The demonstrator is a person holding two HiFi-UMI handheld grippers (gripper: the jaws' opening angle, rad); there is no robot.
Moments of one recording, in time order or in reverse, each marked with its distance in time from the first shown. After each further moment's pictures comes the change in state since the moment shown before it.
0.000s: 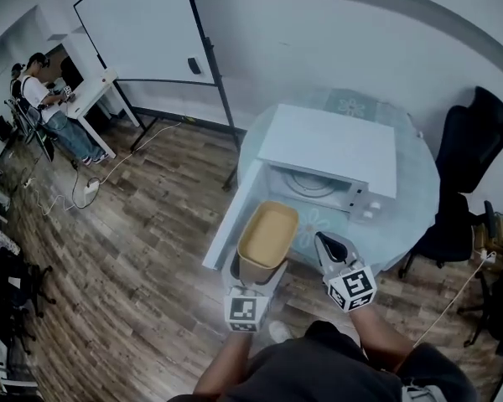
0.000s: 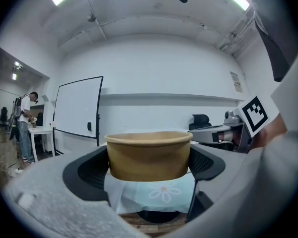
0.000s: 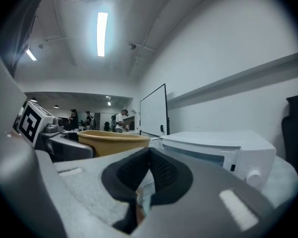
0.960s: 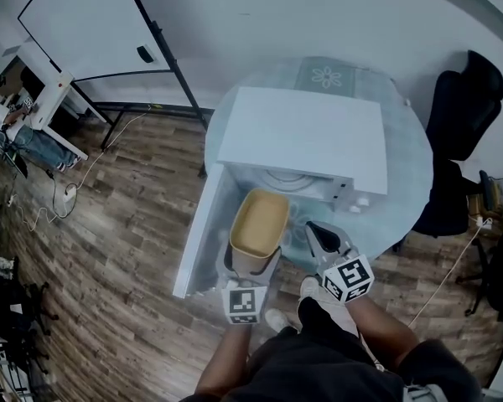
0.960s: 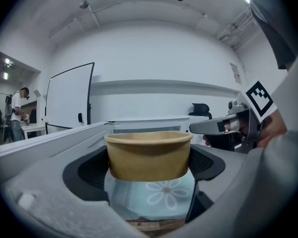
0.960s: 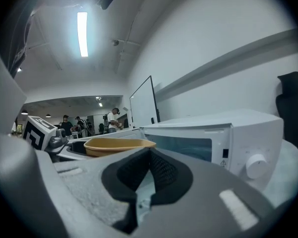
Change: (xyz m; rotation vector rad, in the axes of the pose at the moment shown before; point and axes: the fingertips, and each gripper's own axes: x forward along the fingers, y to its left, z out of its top) left arm 0.111 -0.021 -0.053 0.038 0.101 -0.039; right arm 0.031 -0.086 -0.049 0.141 0.049 -0.045
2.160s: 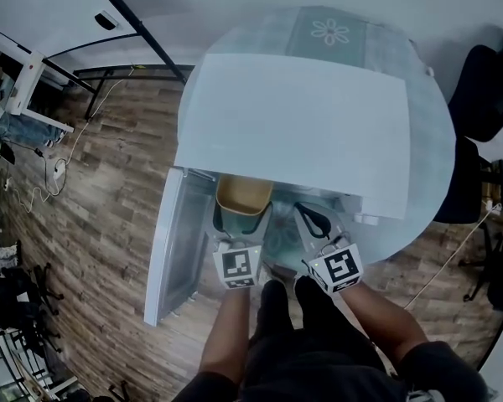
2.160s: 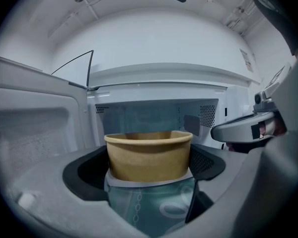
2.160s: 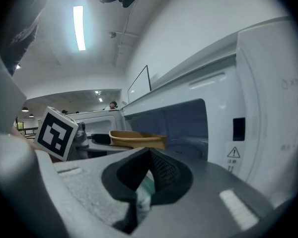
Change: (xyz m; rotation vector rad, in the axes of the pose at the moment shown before) left arm 0.171 0.025 -0.052 0.011 0.063 0.088; right arm 0.084 -0.089 -0.060 -0.023 0.051 0.013
